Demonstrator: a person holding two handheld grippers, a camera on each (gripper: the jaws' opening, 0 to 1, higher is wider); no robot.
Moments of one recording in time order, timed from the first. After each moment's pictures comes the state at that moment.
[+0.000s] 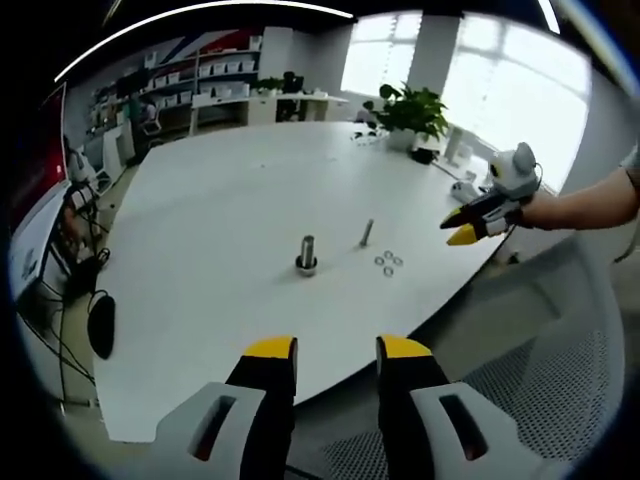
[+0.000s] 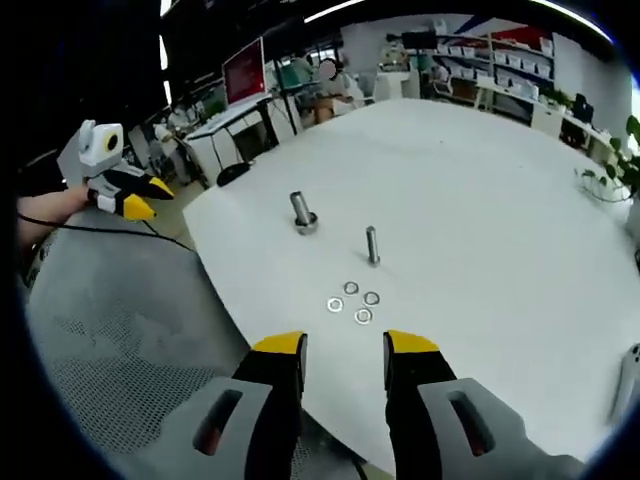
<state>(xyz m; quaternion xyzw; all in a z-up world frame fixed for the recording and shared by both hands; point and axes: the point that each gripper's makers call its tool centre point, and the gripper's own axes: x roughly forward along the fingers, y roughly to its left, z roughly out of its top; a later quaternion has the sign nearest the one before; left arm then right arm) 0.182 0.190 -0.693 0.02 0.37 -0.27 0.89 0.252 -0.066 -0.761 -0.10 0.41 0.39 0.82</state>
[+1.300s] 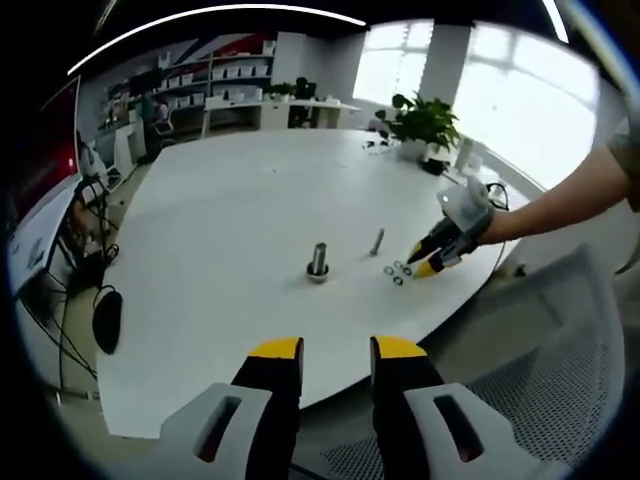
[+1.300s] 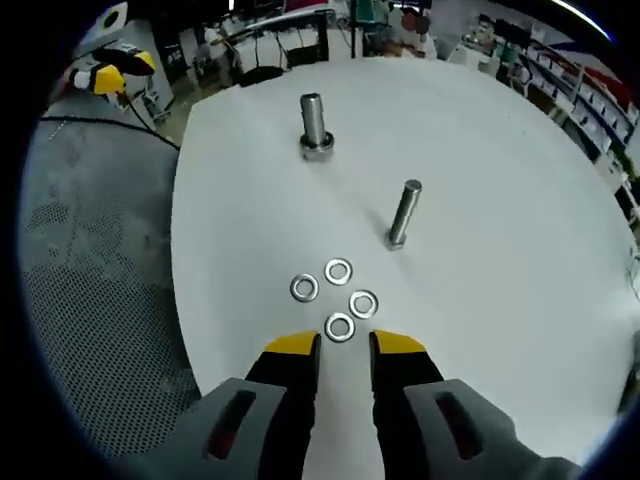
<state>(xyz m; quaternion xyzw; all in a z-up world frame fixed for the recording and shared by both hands) 0.187 0.196 -0.690 0.01 0.36 -0.25 0.90 0.282 -0.041 -0.838 -0.28 0.42 0.47 0.72</state>
